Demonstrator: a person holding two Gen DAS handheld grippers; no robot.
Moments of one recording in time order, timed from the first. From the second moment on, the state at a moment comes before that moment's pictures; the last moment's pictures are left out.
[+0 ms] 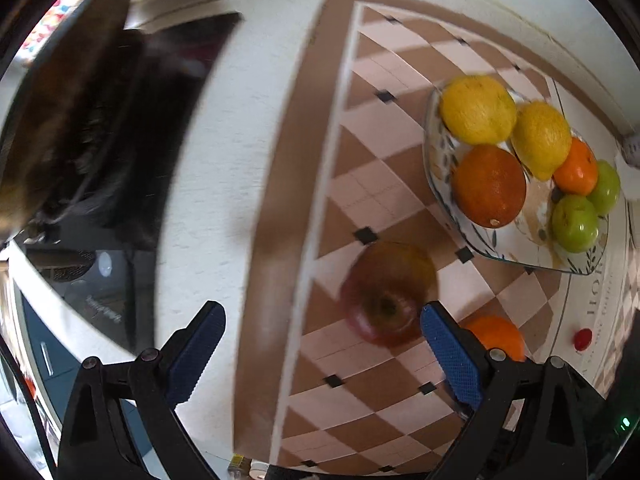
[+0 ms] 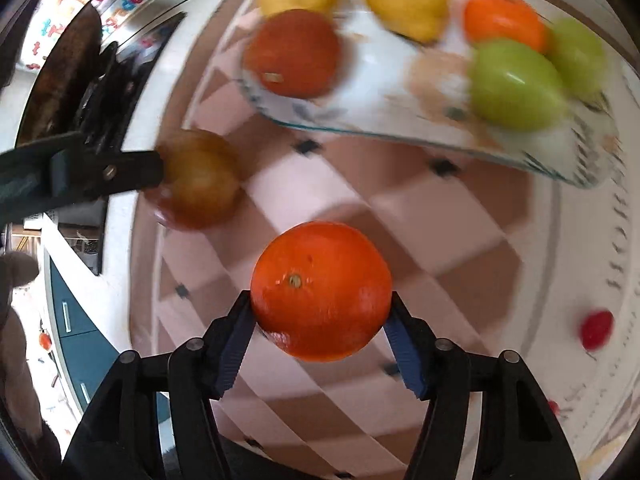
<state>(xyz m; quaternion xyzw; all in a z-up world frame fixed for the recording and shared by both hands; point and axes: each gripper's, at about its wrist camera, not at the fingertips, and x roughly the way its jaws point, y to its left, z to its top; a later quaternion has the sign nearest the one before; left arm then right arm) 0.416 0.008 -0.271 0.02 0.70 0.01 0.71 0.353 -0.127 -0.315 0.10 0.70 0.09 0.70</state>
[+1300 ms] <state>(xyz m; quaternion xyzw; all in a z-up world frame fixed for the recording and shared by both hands) 0.487 -0.153 -0.251 0.08 0.68 -0.12 0.72 0.411 -0.308 -0.269 0.19 0.63 -0.01 0.75</state>
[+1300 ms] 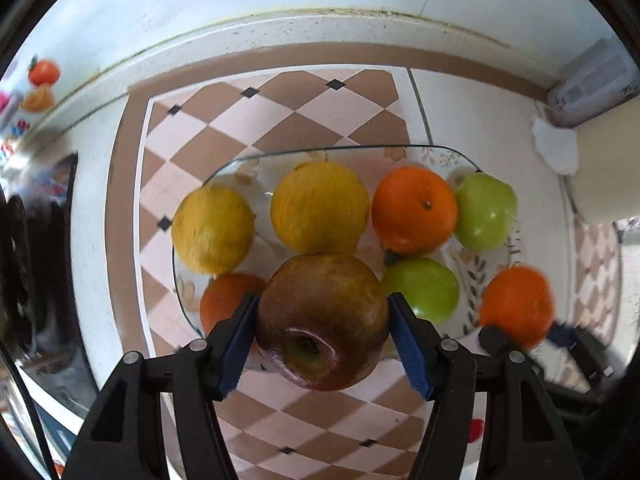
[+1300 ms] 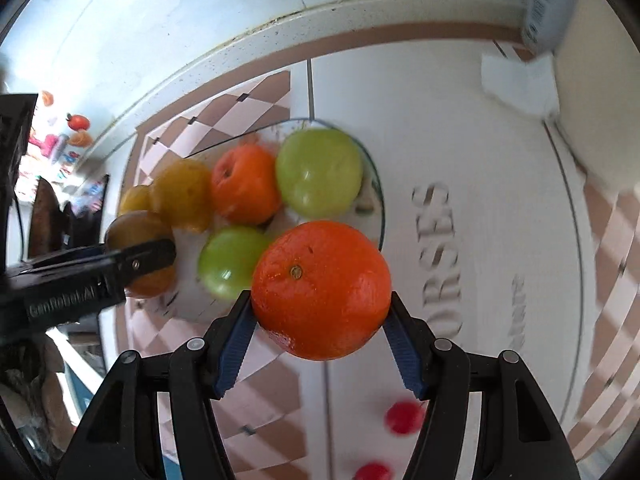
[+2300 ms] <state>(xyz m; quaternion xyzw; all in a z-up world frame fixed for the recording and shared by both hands) 0.430 -0.099 -0.208 0.06 0.62 -0.05 0.78 0.385 -0.283 -0.215 0.11 0.60 -0.03 0.79</state>
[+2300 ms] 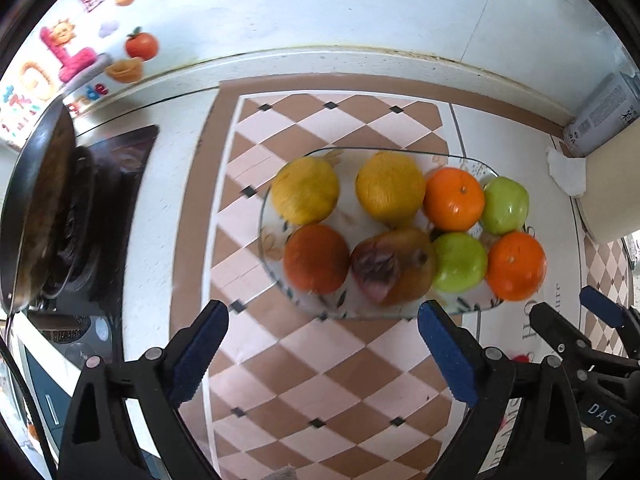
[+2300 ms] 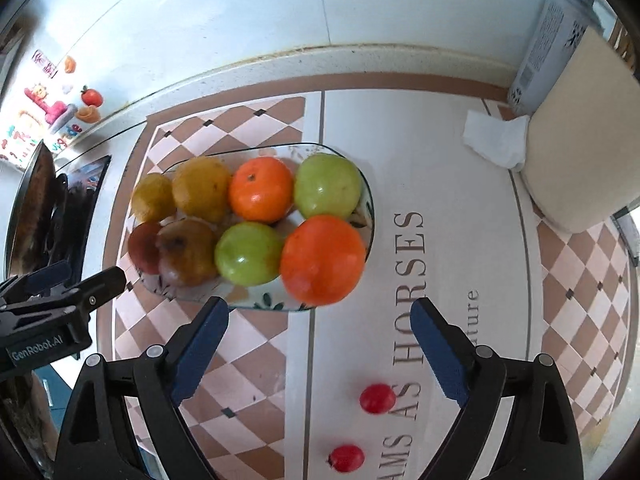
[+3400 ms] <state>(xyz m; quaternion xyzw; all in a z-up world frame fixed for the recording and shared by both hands) 0.299 -0.063 -0.060 0.03 0.50 -0.08 0.86 0.254 -0.236 -0.045 0.09 0.50 -0.02 0.86</state>
